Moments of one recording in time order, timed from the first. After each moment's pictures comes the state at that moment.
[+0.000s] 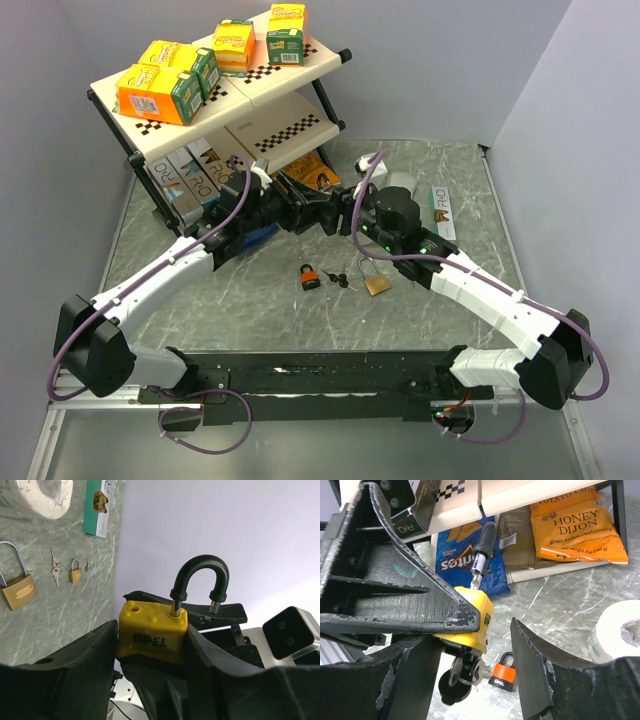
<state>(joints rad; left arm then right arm) -0.62 1.33 1.10 -0.02 0.29 -1.47 0.72 1.21 1.04 -0.01 0.03 0.35</state>
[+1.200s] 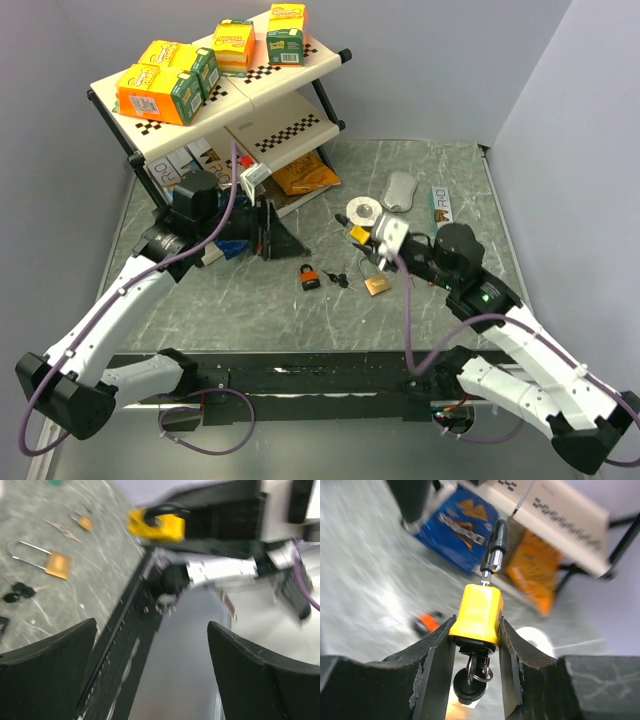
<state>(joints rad) -0.50 1.11 1.14 -0.32 0.85 -0.59 0.66 0.80 0.89 -0.21 -0.31 -0.42</state>
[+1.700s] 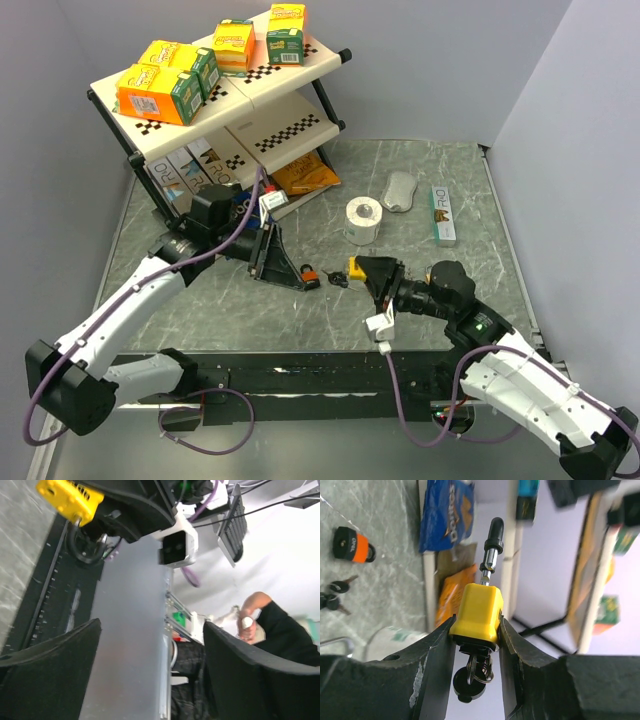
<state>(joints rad) -0.52 1.12 1.04 -0.36 1.21 -0.64 0.70 0.56 0.53 -0.16 -0.47 -1.54</state>
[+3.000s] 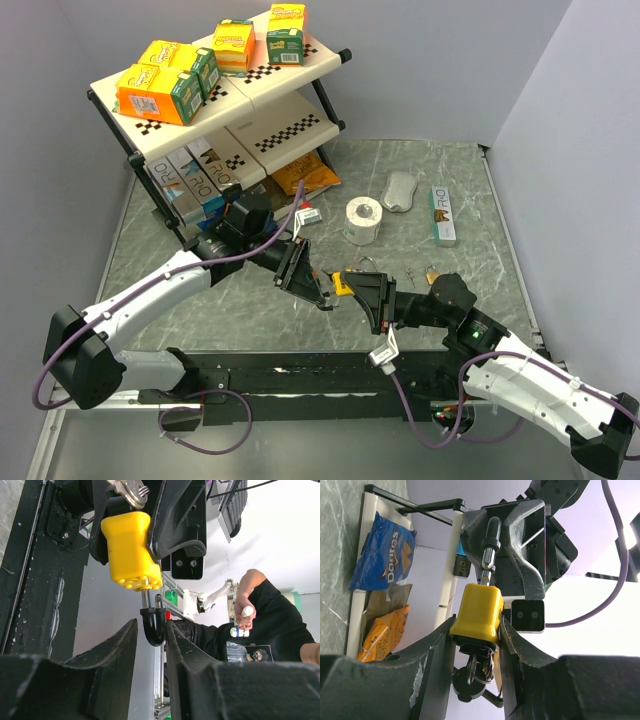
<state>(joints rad) -0.70 1.26 1.03 -0.27 1.19 -0.67 0.85 0.53 0.45 0.05 -0.56 -1.80</state>
